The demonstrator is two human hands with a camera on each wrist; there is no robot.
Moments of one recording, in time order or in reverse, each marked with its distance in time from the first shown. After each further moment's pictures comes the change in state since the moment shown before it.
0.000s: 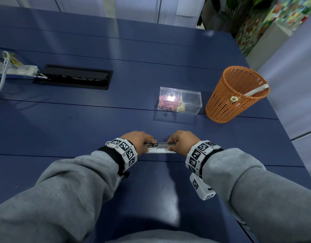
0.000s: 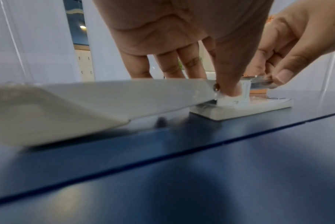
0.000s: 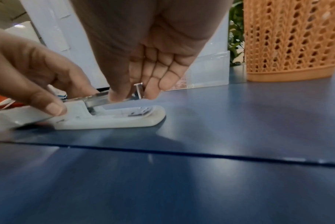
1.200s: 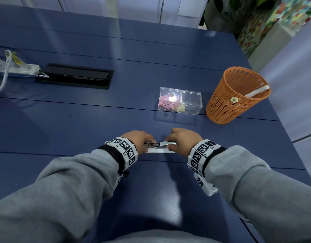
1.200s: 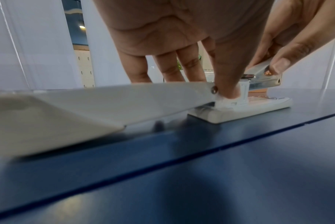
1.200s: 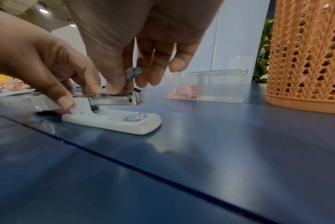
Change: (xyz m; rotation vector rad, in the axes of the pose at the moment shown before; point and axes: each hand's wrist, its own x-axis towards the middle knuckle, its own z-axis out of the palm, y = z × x) left_hand -0.001 0.008 -0.004 0.048 -0.047 -0.039; right_hand -0.009 -0.003 -0.012 -0.251 -0.005 -0.186
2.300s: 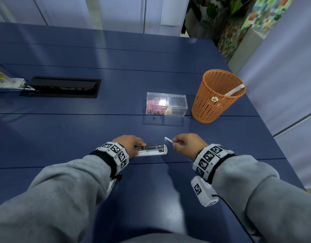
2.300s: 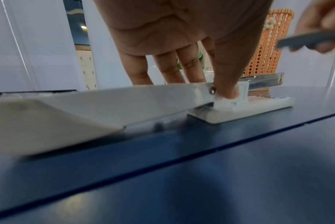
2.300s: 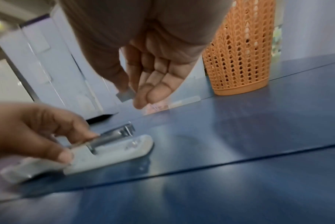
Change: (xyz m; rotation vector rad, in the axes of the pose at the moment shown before) left_hand -0.004 0.003 0.001 -0.062 0.051 -0.032; right_hand -0.048 0.019 0.000 0.479 0.188 0.277
